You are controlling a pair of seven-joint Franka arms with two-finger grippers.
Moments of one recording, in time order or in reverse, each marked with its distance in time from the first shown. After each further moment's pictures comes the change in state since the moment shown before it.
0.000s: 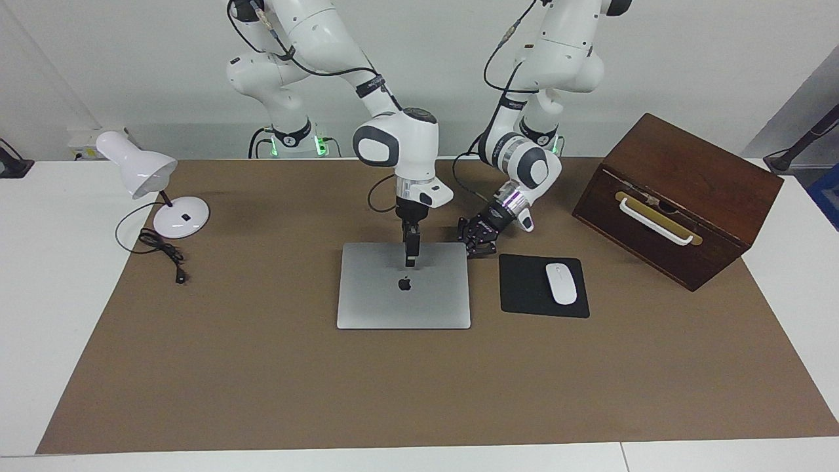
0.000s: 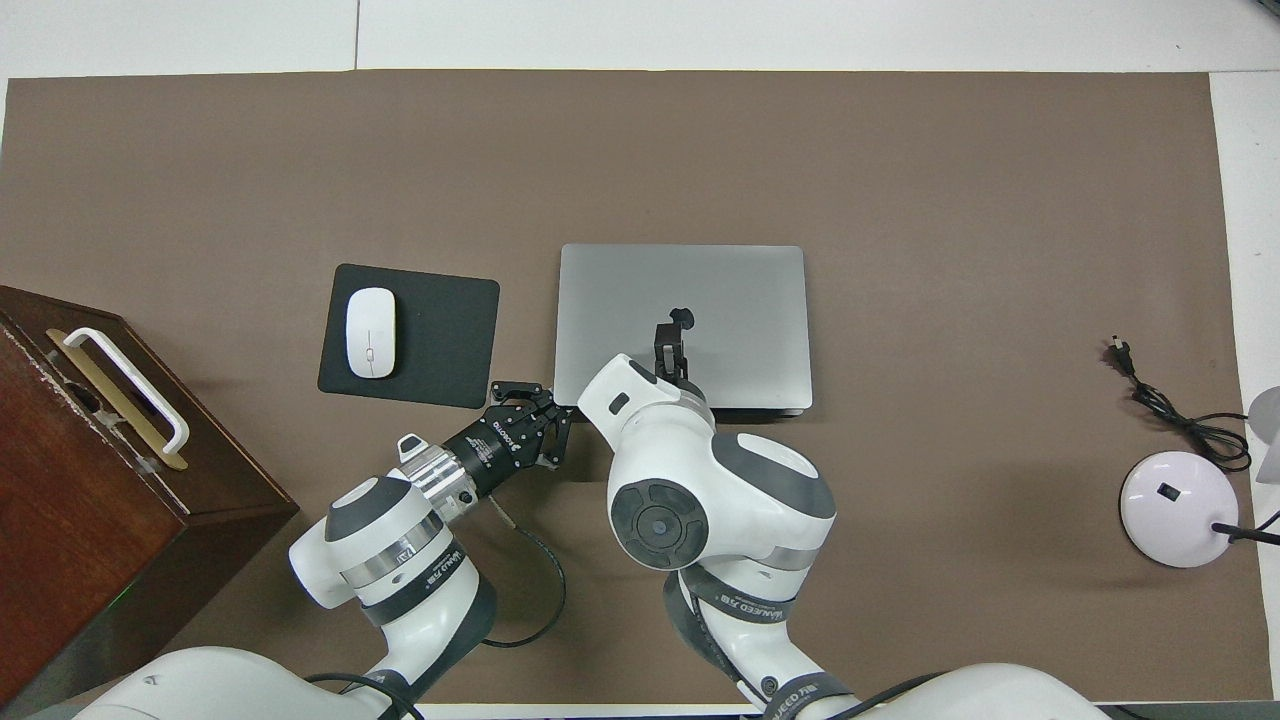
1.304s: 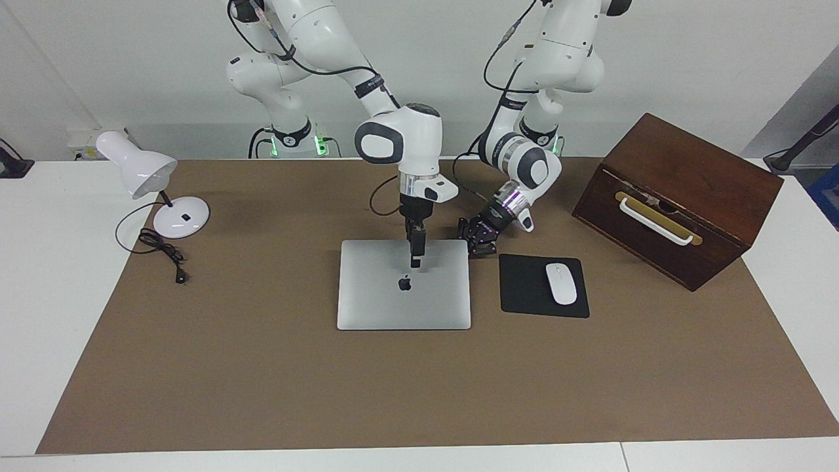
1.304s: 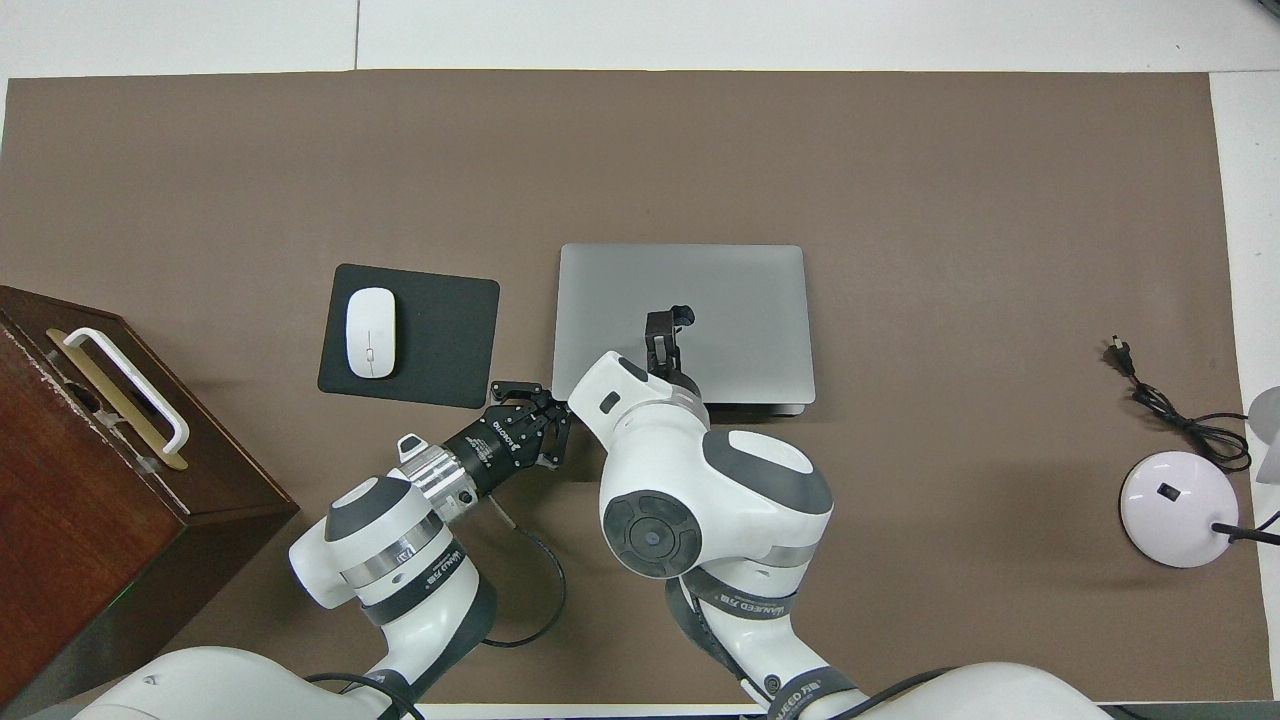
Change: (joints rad) left arm 0.000 0.001 0.001 0.001 -0.001 0.000 0.000; right arm -0.002 0.001 0.004 0.041 -0.074 0.003 0.039
